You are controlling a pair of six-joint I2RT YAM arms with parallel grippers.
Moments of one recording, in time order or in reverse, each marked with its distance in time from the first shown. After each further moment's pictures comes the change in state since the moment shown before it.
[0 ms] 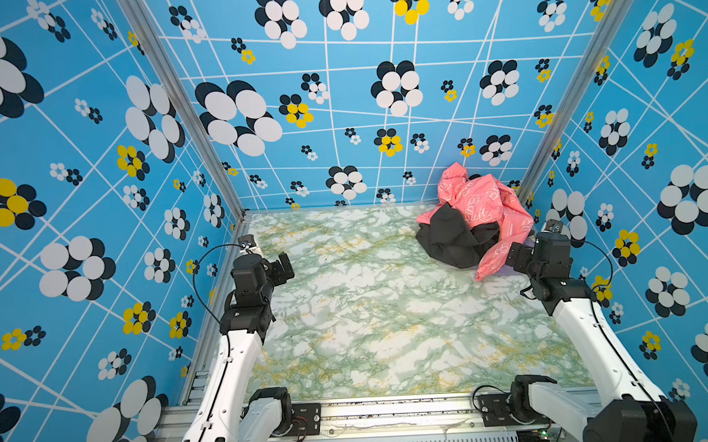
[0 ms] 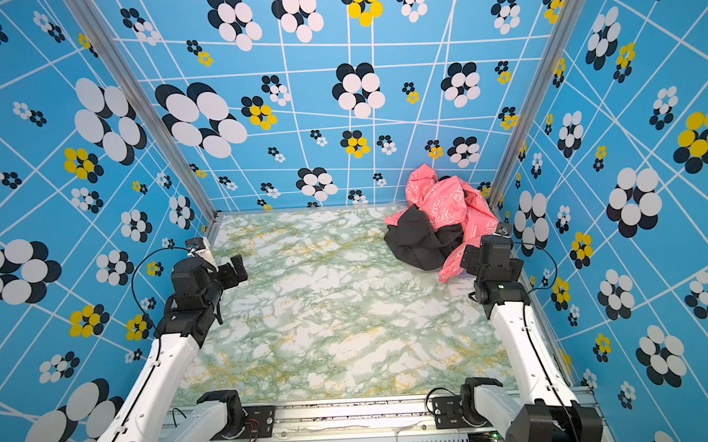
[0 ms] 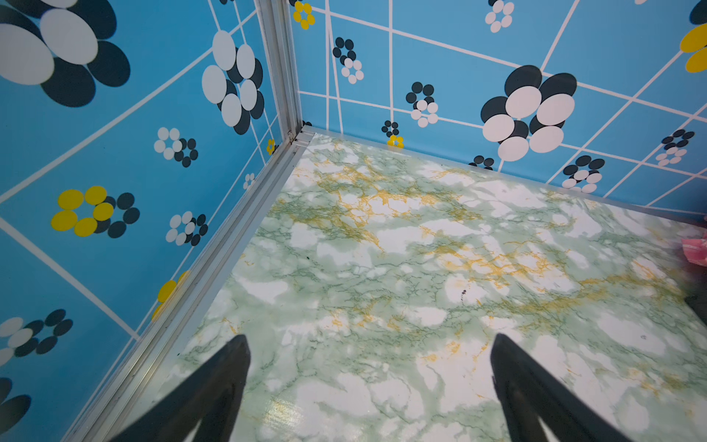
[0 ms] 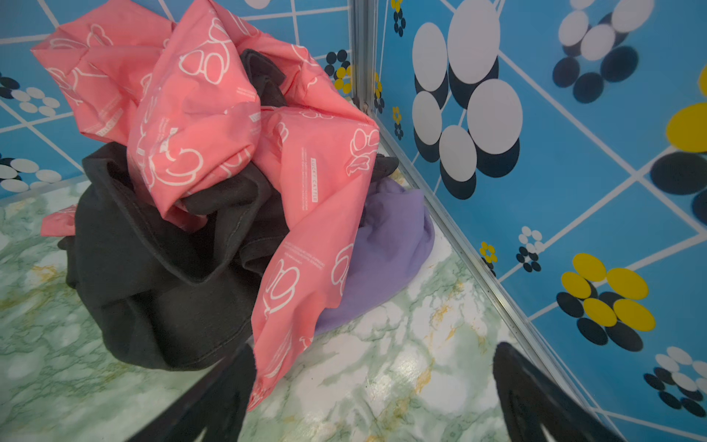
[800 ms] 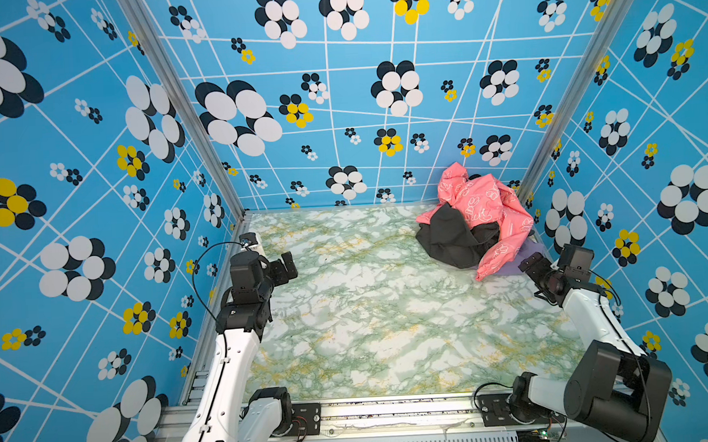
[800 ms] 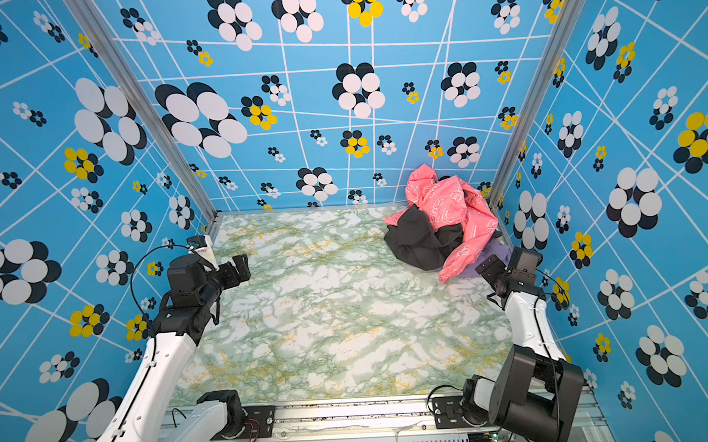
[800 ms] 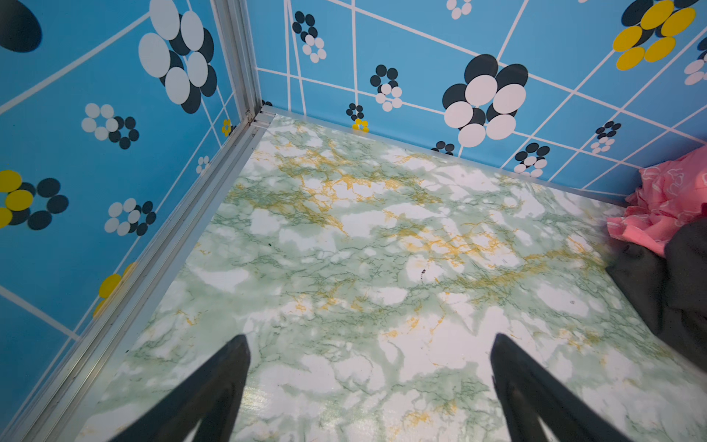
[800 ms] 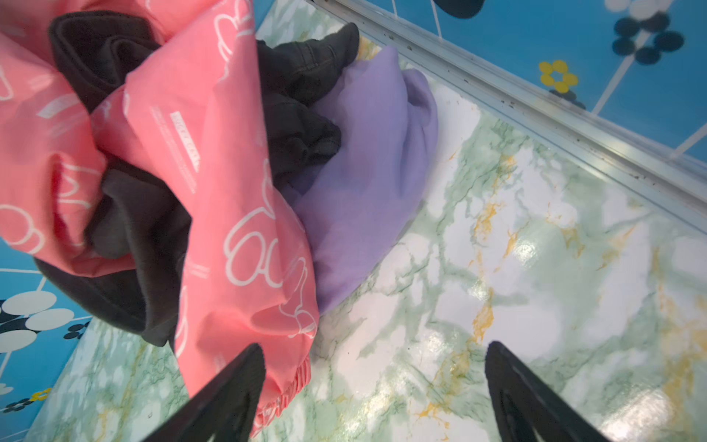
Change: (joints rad) left arm 0.005 -0.003 0.044 -0.074 0.141 -0.036; right arm -0.356 0.186 -0.102 0.087 -0.490 0.400
